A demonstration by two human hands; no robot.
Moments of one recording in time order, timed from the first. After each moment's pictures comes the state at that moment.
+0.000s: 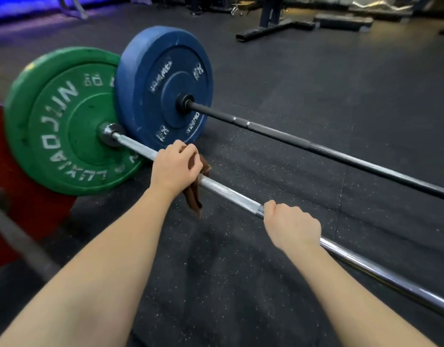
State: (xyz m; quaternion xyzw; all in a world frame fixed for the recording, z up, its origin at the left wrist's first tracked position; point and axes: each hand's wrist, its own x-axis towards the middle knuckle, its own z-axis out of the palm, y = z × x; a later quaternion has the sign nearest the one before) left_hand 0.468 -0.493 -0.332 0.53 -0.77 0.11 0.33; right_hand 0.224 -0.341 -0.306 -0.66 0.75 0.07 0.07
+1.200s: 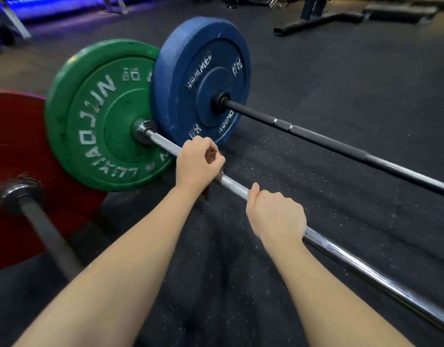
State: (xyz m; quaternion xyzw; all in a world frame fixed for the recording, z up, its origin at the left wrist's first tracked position) left_hand 0.492 -0.519 -0.333 0.61 -0.69 -0.03 0.39; right_hand 0.319 -0.416 -0.319 -0.65 0.75 -0.07 0.04
